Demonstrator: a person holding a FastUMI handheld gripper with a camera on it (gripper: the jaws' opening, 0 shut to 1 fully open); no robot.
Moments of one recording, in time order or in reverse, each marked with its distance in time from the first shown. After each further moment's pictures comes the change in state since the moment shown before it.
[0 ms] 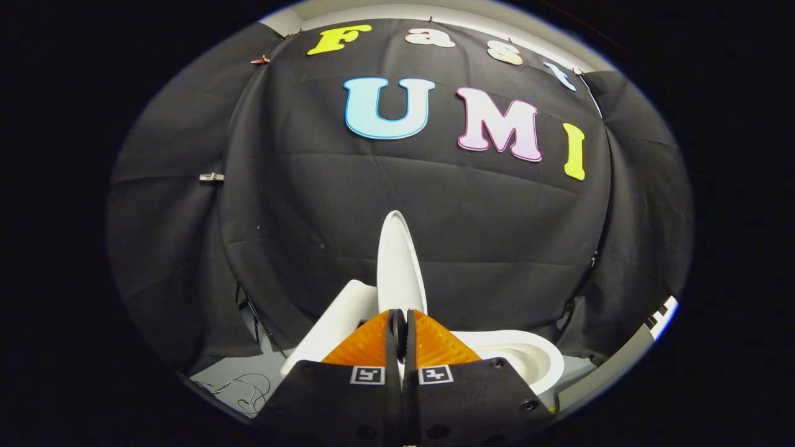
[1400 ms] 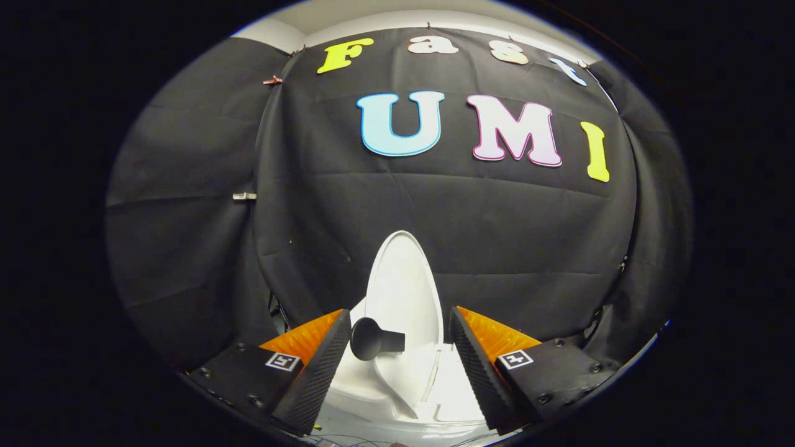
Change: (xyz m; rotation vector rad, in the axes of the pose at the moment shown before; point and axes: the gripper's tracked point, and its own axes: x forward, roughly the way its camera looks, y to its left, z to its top) arm -0.027 -0.044 0.032 0.068 -0.057 0.215
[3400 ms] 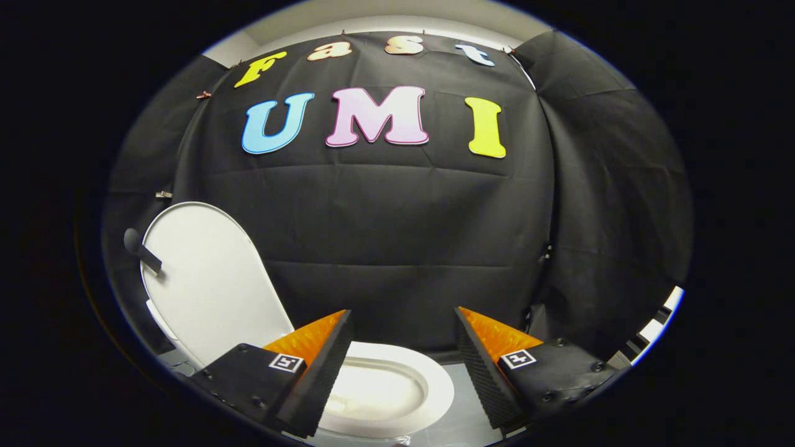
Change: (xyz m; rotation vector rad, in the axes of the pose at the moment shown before) arm -0.028 -0.398 -0.073 -0.012 -0.078 -0.273
